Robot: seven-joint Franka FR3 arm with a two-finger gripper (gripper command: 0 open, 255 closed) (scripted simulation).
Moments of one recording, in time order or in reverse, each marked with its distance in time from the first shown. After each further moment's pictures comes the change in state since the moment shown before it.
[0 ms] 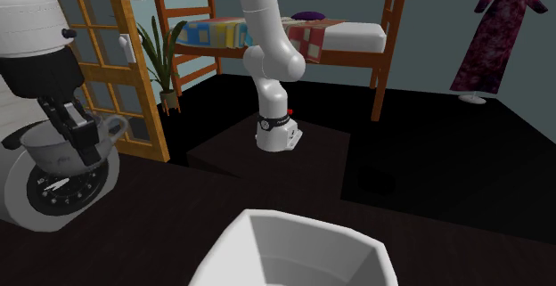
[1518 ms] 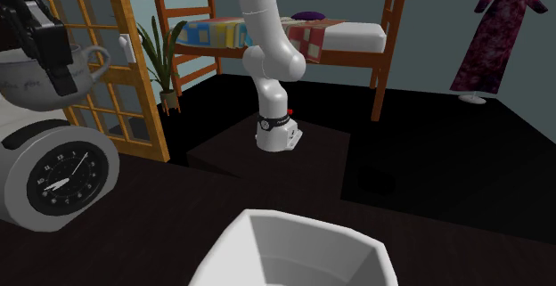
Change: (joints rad) arm 0.042 0.043 0.011 0.363 -0.011 -0.322 0.001
